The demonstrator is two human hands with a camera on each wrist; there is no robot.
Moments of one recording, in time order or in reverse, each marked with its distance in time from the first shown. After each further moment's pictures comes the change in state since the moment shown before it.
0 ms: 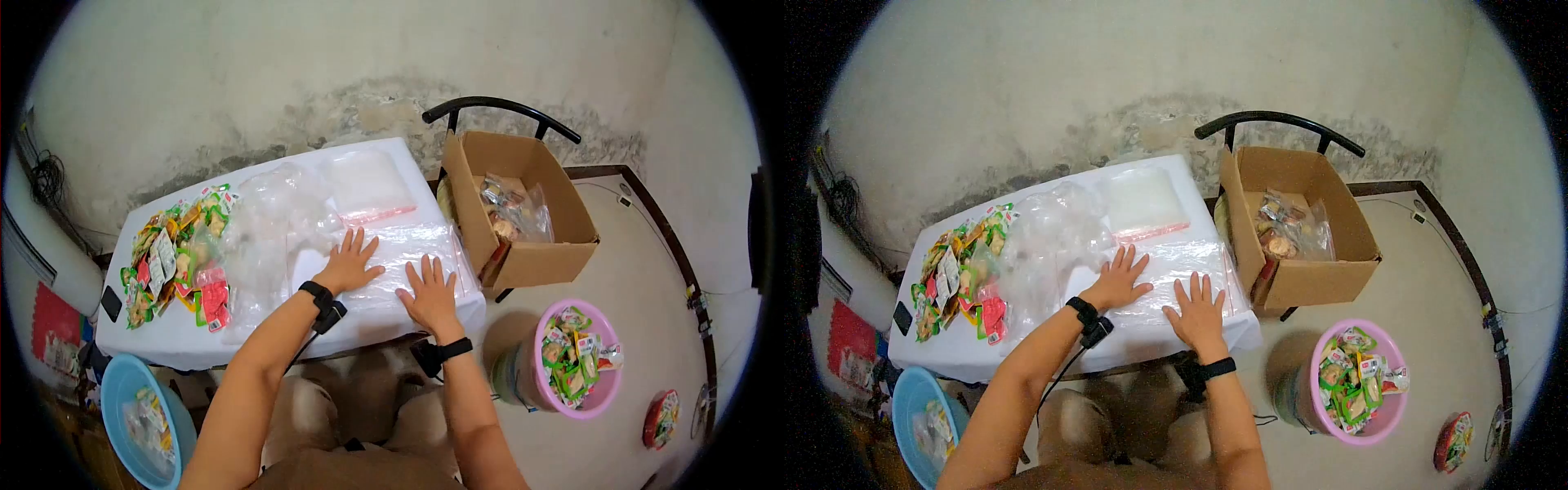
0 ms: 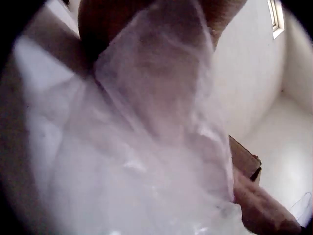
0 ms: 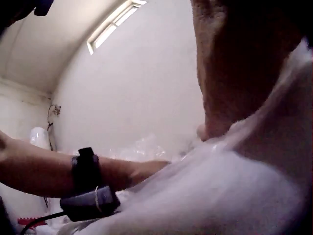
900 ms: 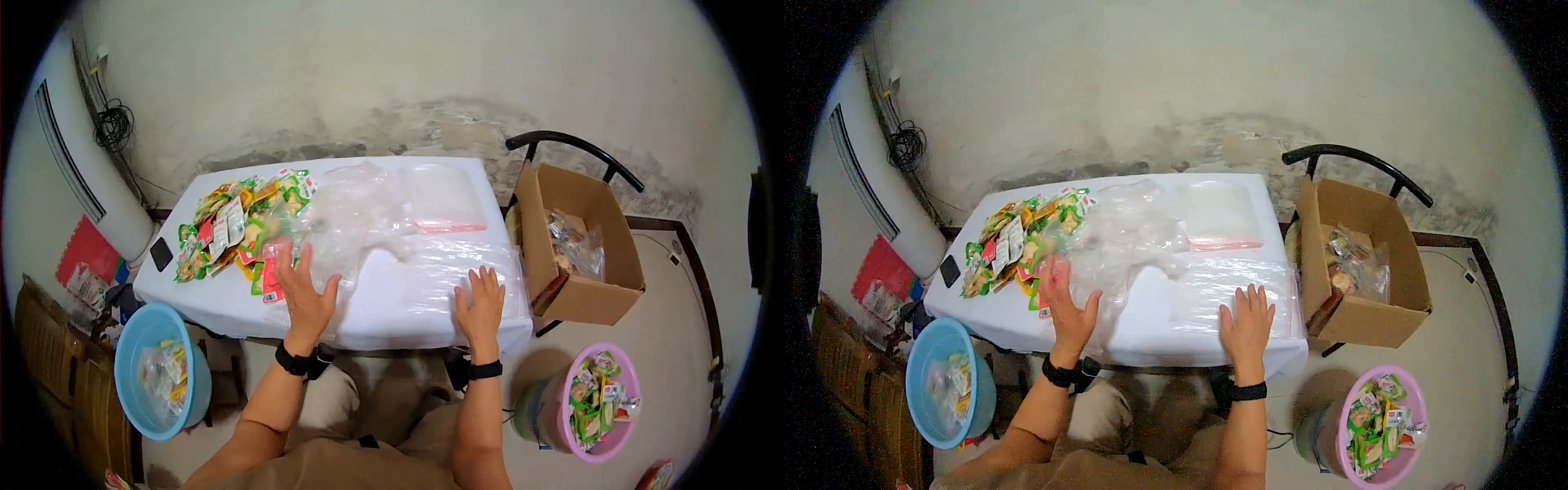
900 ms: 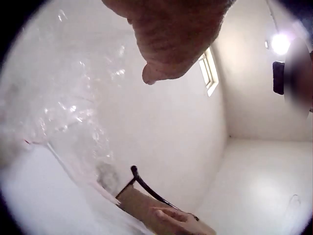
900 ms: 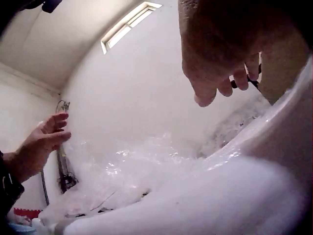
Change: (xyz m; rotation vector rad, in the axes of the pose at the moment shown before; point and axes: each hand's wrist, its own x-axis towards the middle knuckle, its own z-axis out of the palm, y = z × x) left_hand -0.183 -0.012 -0.066 0.021 1.108 -0.279; right_hand 0.005 -0.034 -0.024 0.311 0.191 0.018
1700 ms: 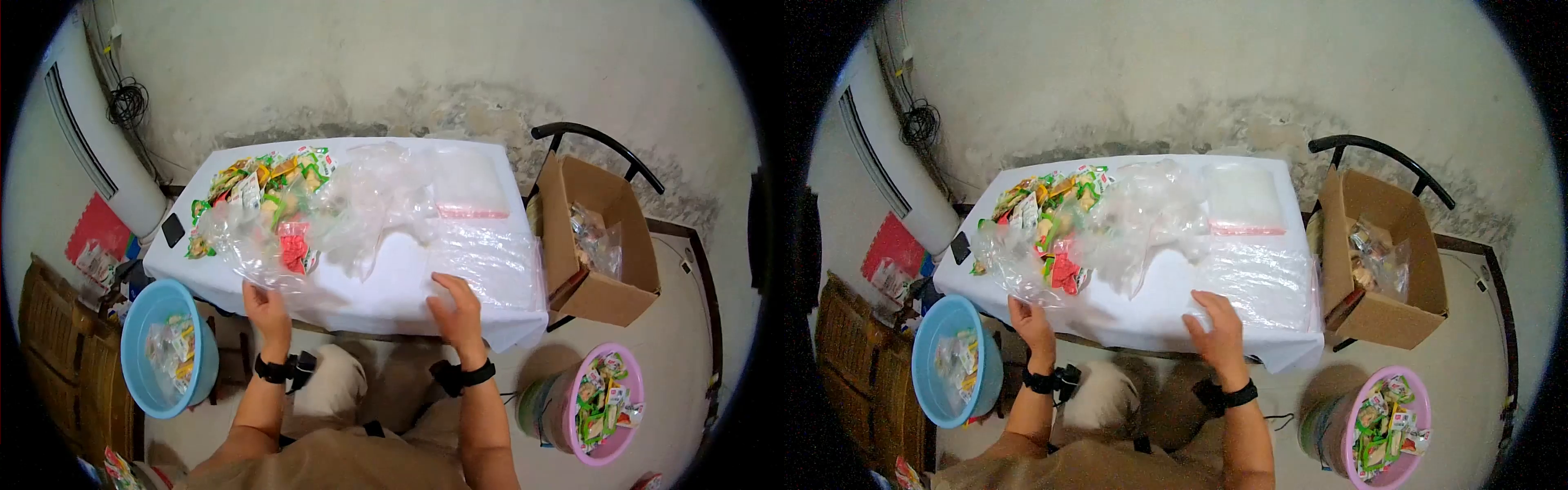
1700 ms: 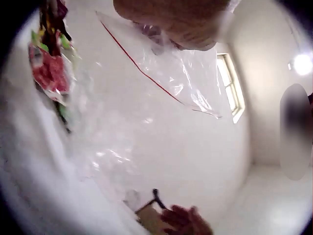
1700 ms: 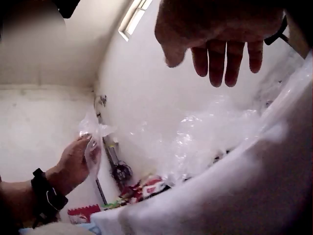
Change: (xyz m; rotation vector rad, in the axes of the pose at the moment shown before) left_hand -0.054 -0.050 -0.047 -0.509 0.364 -0.451; right_hand -0.019 -0.064 -0.003 0.591 0.005 -0.231
